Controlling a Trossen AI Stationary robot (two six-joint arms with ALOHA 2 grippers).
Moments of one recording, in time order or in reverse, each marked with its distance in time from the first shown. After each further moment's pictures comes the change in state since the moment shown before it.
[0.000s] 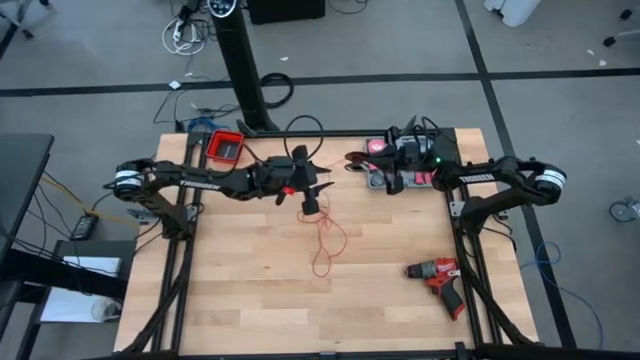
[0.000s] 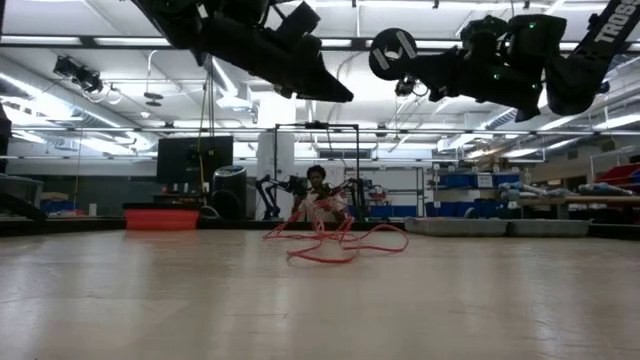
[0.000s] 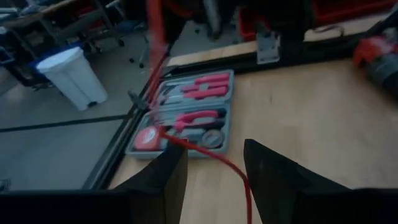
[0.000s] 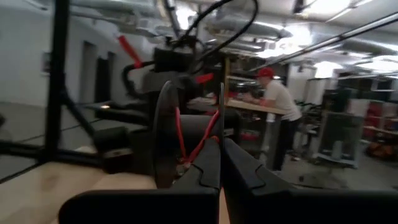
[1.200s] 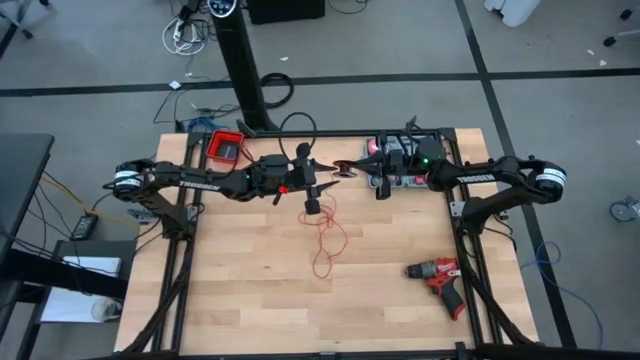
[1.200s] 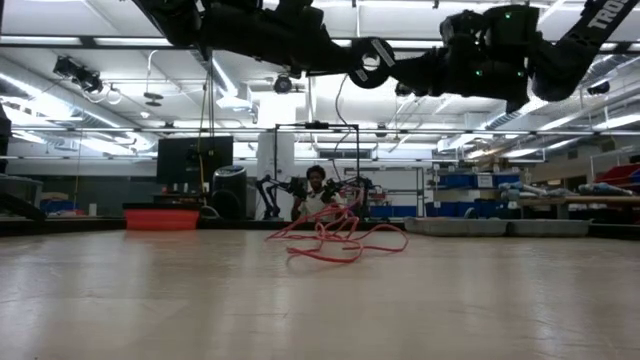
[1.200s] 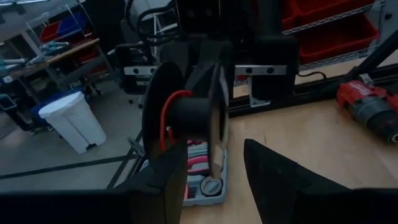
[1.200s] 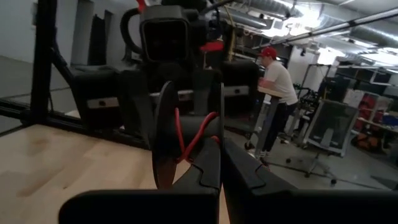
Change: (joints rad) left arm -0.016 -0.005 0.000 0.164 0.063 0.056; right arm 0.137 0.001 0.100 -0.266 0.132 -0.221
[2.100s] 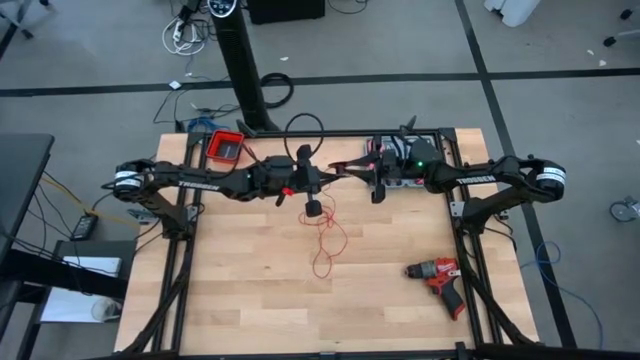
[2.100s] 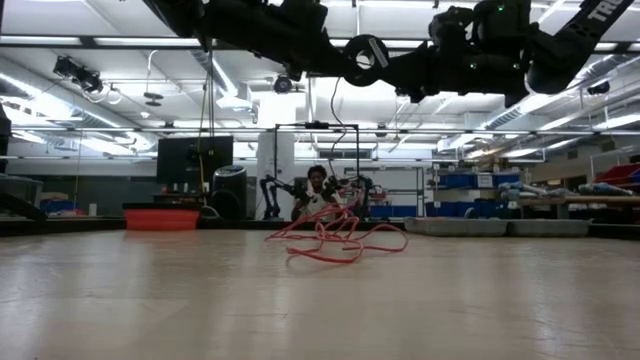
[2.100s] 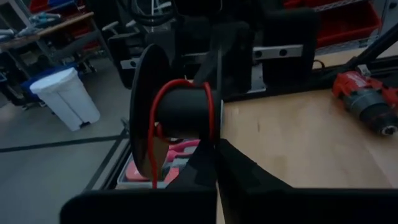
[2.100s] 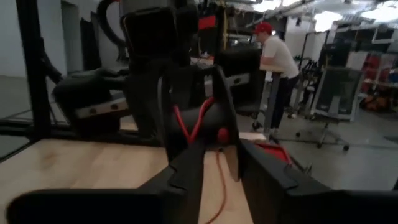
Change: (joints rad) left arm -0.008 -0.005 0.055 -0.140 -0.039 -0.062; right arm 0.085 -0.002 0.035 -0.111 0.111 0.112
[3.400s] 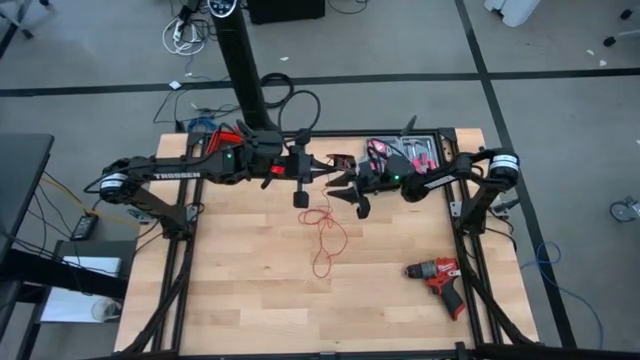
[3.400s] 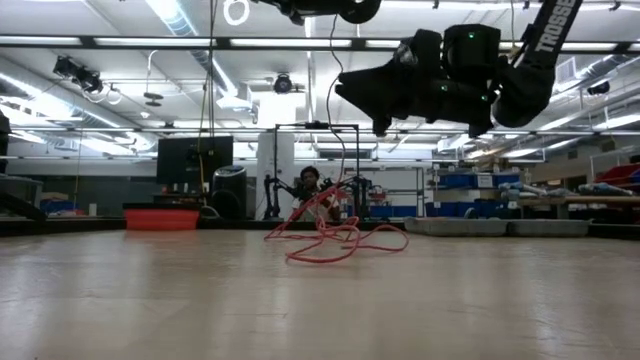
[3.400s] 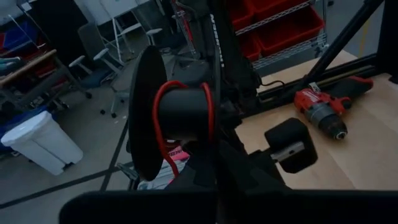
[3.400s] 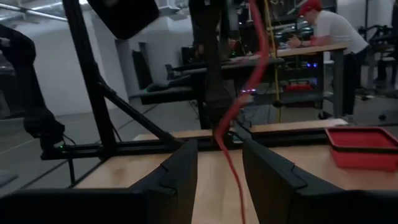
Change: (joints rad) left arm 0.027 -0.106 0.233 -0.349 0.201 0.164; right arm 0.097 0.379 0.085 0.343 -0.070 0.276
